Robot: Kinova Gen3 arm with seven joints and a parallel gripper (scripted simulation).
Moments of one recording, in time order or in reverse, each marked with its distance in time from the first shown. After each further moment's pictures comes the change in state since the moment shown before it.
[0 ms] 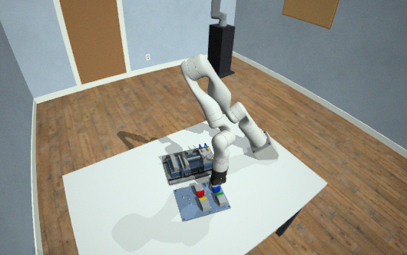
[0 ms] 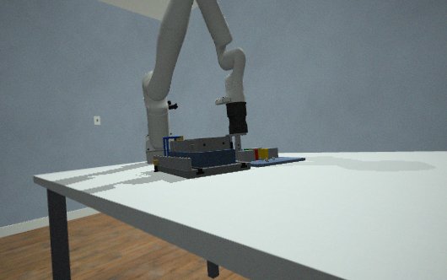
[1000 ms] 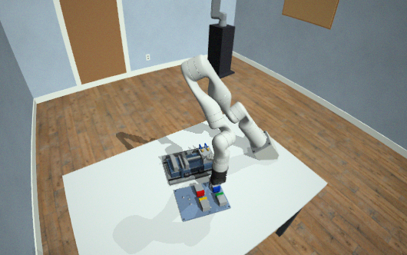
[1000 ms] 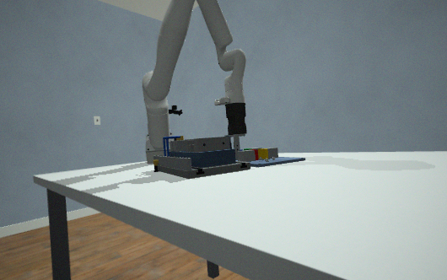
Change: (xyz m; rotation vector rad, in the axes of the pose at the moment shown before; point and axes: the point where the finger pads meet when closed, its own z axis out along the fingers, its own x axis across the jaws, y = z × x) arm 0.002 -0.005 0.002 0.018 0.002 -0.003
